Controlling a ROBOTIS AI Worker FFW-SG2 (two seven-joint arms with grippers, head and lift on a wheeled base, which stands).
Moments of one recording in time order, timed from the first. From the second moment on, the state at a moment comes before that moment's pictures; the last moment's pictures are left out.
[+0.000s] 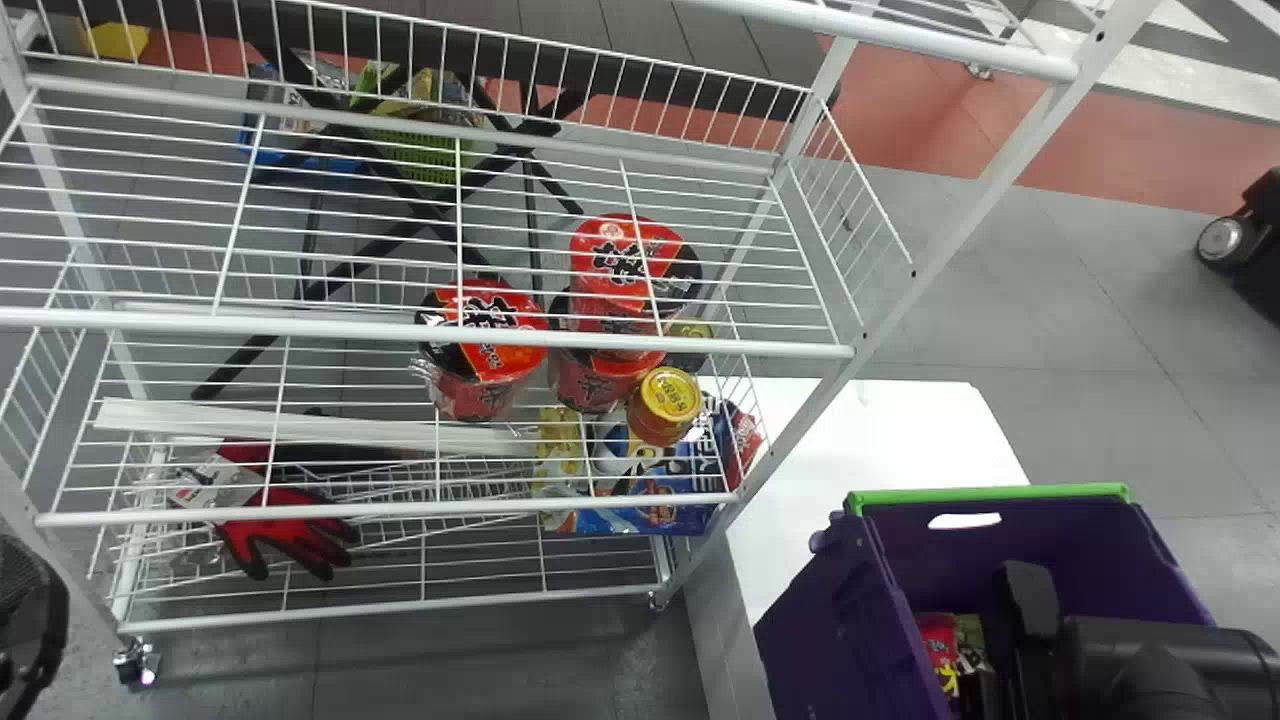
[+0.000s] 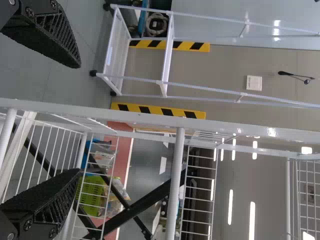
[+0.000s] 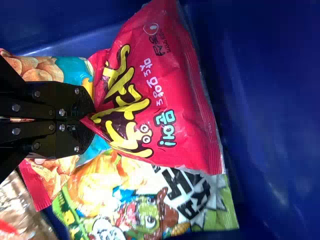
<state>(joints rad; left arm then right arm) 0.62 0.18 -0.14 -1.65 0.18 -0.56 0.31 0.15 -0.46 -0.41 -1.22 -0.03 1.10 0.42</state>
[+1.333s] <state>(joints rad) 0.63 0.19 -0.14 -1.67 0.18 -0.55 0.31 0.15 -0.45 -0.41 -1.22 -0.03 1.11 0.42</state>
